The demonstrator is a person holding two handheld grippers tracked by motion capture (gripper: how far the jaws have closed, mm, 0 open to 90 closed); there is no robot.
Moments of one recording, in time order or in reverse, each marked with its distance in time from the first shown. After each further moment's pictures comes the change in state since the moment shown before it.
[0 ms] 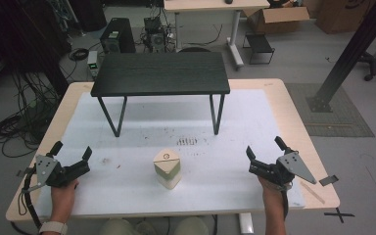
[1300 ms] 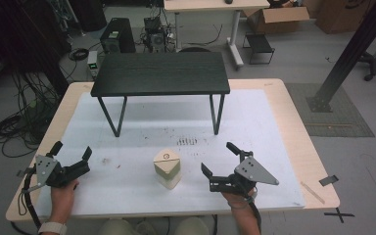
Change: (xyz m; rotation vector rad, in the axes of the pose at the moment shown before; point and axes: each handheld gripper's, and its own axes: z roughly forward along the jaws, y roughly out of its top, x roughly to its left) left arm 0.000 0.000 0.000 -0.002 0.000 0.001; right arm 0.106 0.025 0.009 0.044 0.365 0.000
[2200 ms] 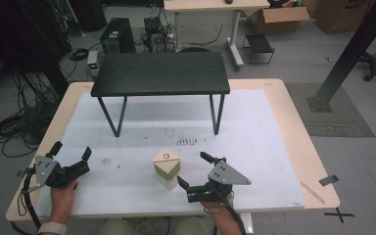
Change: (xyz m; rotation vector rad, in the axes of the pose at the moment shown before) left arm 0.000 0.000 -0.001 -0.009 0.000 -0.003; right arm 0.043 -0.015 0.031 0.095 0.153 0.039
